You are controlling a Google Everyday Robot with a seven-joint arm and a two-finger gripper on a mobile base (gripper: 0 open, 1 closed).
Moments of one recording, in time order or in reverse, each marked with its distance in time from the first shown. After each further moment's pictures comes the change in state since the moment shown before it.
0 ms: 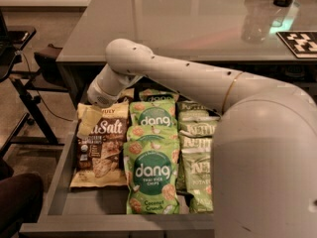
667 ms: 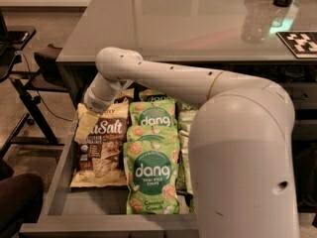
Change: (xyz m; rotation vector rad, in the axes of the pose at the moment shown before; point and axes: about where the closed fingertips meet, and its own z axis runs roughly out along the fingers) arm 0.008 -0.007 0.040 -0.005 0.071 0.043
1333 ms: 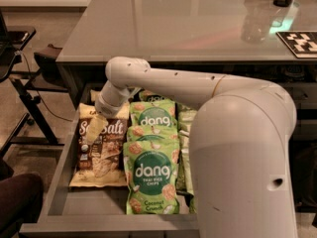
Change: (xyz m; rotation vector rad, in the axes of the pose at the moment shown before) arm 0.042 -0.016 0.013 0.040 0.036 0.109
